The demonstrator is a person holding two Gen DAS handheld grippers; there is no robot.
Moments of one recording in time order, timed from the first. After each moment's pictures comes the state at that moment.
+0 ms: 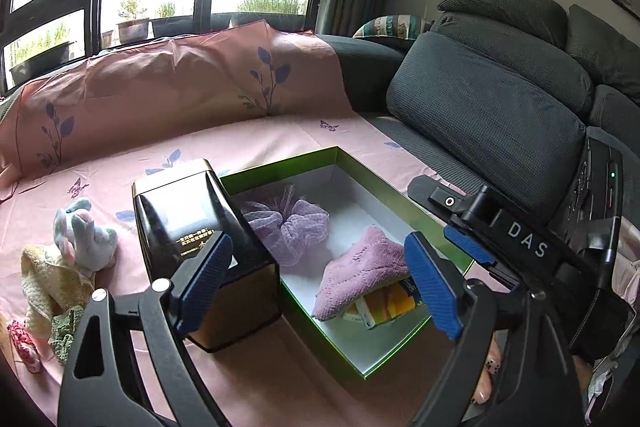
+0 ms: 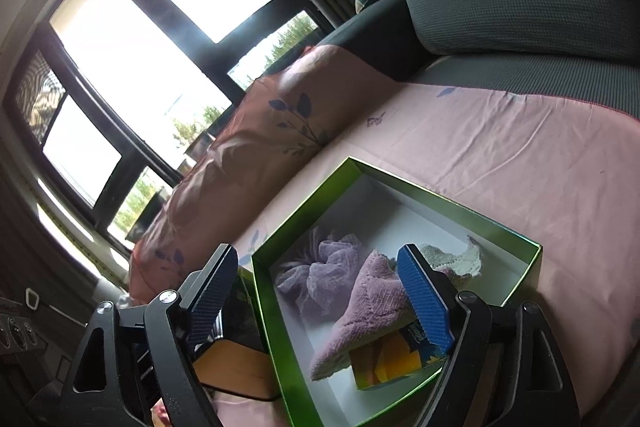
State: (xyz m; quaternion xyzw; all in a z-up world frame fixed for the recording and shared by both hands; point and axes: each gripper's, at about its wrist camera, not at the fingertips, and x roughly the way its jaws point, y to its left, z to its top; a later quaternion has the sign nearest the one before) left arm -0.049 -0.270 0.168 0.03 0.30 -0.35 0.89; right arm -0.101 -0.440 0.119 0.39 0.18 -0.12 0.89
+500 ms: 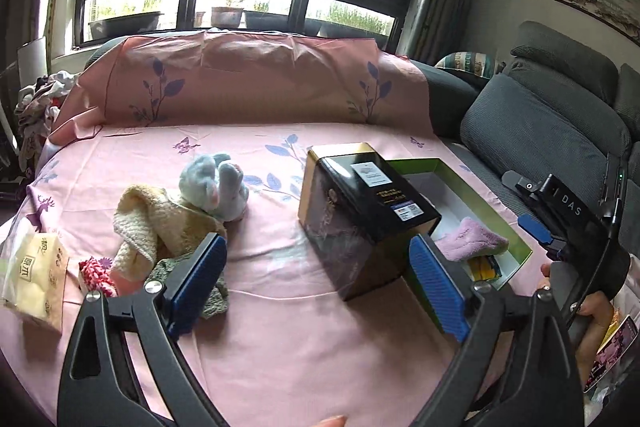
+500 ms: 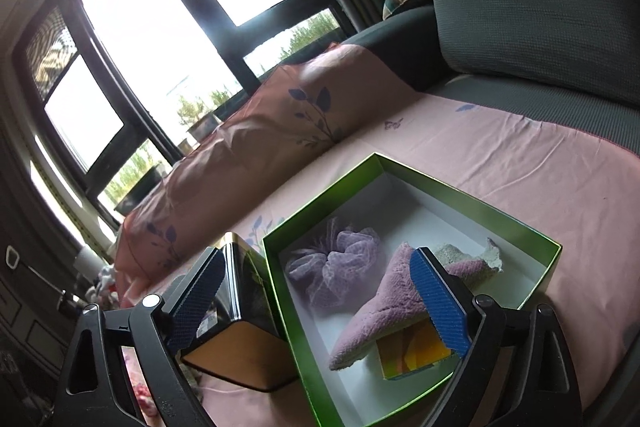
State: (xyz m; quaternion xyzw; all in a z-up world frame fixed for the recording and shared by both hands) left arm -0.049 -0.114 0.158 -0.03 0.30 -0.23 0.92; right arm -0.087 -0.399 0.135 0.32 0.20 -0.13 0.92
